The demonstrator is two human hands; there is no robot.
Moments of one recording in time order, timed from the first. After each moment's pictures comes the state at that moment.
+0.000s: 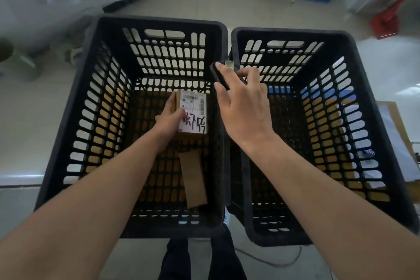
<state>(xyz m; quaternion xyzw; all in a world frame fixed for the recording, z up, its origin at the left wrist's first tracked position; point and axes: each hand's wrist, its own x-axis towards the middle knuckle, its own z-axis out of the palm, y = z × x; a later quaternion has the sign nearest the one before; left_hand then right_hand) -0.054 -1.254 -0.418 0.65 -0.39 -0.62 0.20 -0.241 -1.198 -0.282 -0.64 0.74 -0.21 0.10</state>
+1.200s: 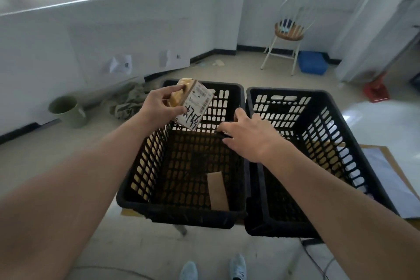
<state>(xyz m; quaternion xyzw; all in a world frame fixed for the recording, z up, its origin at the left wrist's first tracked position) 0.055 -1.230 -0.203 0.56 -0.63 -0.42 0.34 -0.191 -1.132 -0.161 -0.77 0.62 0.12 0.07</state>
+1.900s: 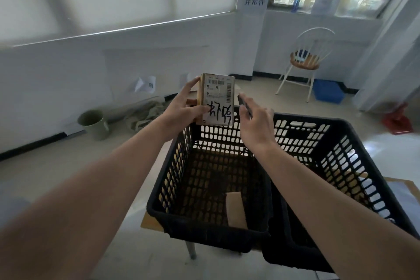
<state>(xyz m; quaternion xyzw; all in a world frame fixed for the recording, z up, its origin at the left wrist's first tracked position) 0.077 -1.206 -0.129 0.48 -0.57 -0.53 0.40 -0.128 -1.162 -0.139 -0.56 0.69 -0.39 0.23</state>
